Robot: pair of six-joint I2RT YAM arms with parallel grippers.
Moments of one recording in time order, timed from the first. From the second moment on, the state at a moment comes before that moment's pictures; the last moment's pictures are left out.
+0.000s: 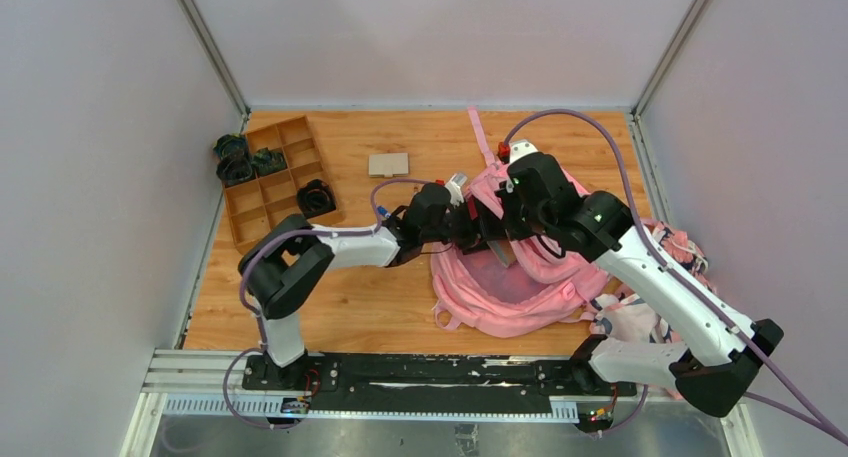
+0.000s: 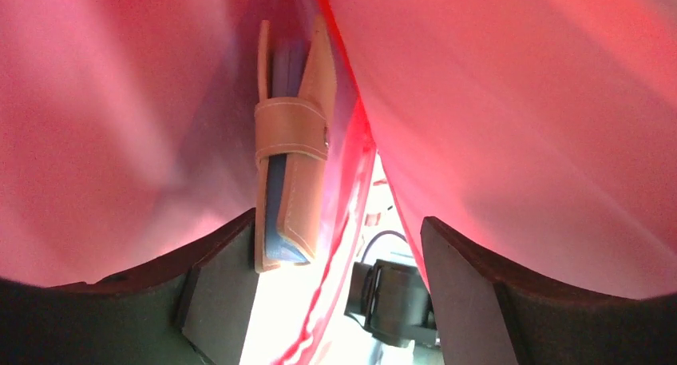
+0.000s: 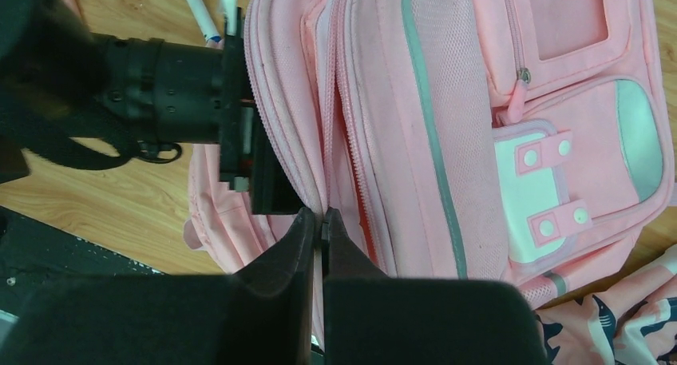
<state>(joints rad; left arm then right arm) -0.86 1.85 1.00 0.55 0.38 -1.24 0.77 1.16 1.33 -0.95 0.24 0.27</state>
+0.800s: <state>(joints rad) -0.80 1.46 0.97 -0.19 0.15 -0.75 0.75 1.14 1.30 -0.95 0.23 0.27</state>
